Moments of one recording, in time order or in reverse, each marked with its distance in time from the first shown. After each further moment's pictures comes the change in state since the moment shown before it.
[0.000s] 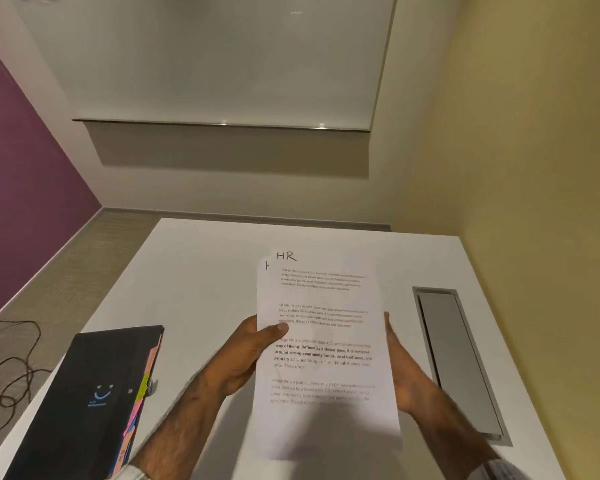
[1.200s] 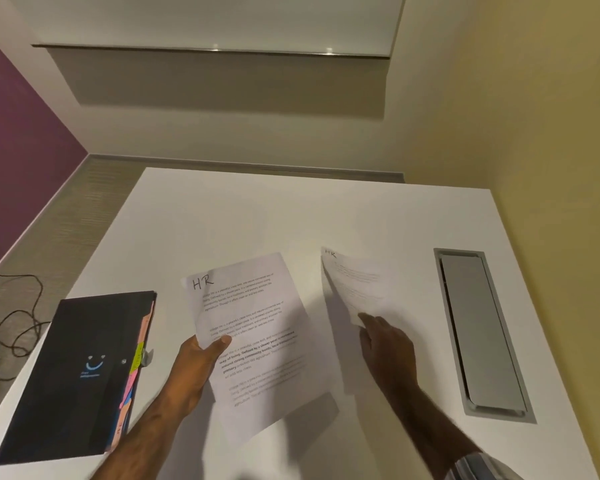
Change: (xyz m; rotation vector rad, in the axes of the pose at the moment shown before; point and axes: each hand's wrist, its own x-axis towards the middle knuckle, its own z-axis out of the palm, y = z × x) left_hand 0.015 -0.110 -0.112 -0.071 0.531 -0.116; right_hand 0.113 0.095 -0.067 -1.641 0.613 -0.736
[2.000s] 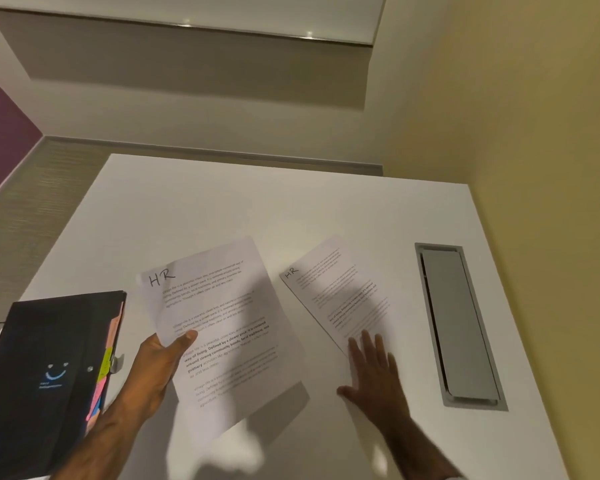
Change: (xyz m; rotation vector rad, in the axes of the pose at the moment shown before) left_hand 0.011 0.016 -0.015 0.010 0.047 -0.021; right_hand -0.056 0.042 0.039 -0.154 -0.644 0.114
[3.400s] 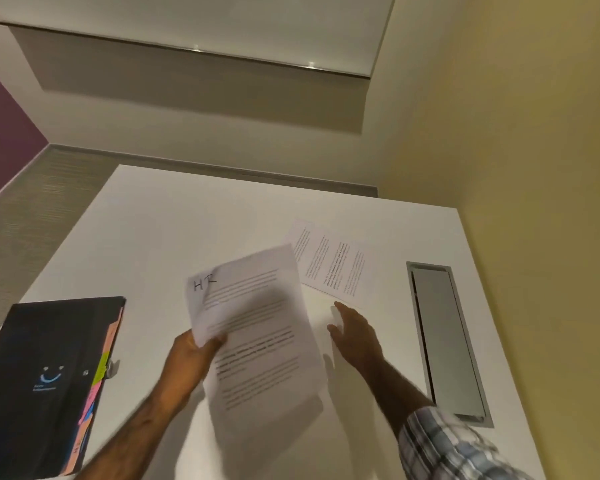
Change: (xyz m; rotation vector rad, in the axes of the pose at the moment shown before) left_hand -0.007 -0.003 0.043 0.283 -0.028 0.281; right_hand 0.067 -0.034 -0.084 0.343 0.254 0.034
